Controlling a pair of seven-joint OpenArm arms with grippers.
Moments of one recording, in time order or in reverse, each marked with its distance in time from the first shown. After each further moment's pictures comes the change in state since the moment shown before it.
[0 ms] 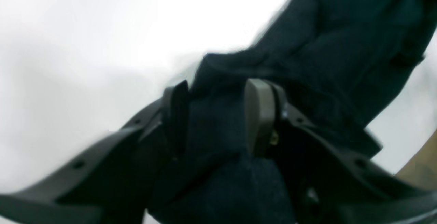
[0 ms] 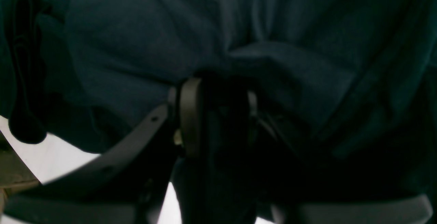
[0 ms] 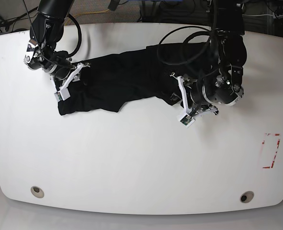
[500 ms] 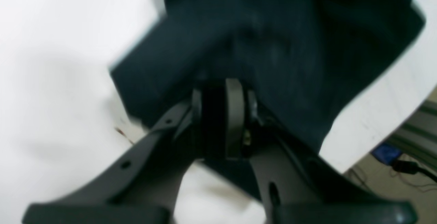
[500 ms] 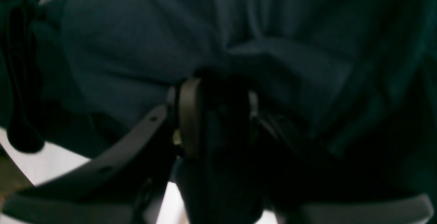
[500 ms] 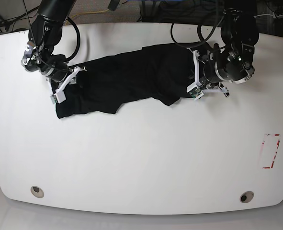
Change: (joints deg) left arm 13.0 -7.9 -3.1 7.8 -0.5 -8.7 -2.9; right arm 2.1 -0.5 4.4 -0.3 0.3 -0.2 -2.8
